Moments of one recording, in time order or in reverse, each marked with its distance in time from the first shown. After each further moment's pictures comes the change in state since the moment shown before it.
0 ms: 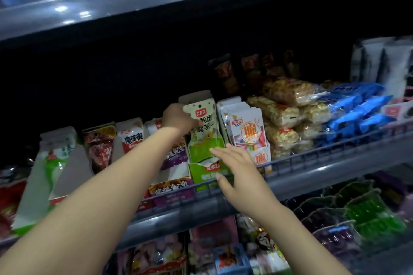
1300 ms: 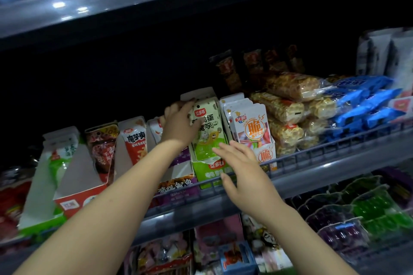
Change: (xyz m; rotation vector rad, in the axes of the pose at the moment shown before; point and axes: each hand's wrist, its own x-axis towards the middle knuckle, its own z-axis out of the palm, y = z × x) left_hand -0.003 -0.032 0.009 0.444 0.127 0.297; right_hand -0.002 0.000 0.005 -0.051 0.034 -0.009
